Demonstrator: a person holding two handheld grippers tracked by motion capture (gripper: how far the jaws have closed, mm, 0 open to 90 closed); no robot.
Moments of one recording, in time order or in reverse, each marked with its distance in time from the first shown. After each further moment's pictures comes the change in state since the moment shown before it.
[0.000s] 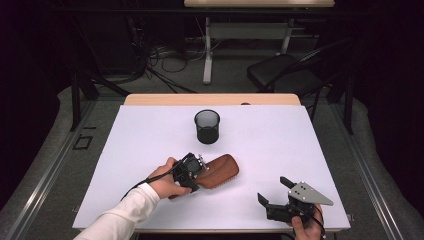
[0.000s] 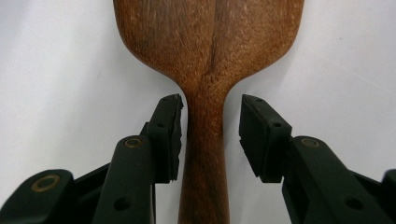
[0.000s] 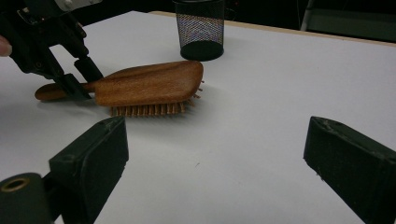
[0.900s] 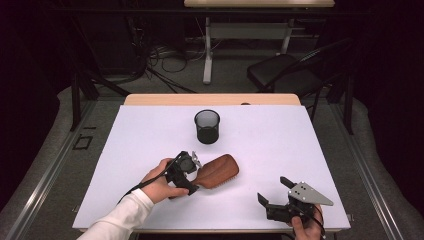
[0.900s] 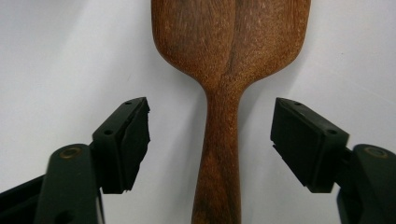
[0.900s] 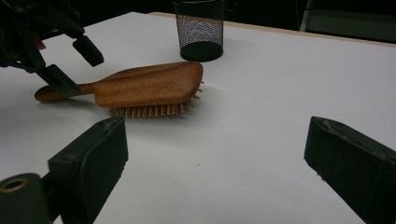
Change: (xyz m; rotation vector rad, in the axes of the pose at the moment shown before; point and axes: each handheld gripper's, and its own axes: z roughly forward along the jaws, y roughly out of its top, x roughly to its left) left arm 0.001 -0.015 -0.012 -0.123 0.051 -0.029; right arm 0.001 0.000 0.000 -0.001 -0.002 0.005
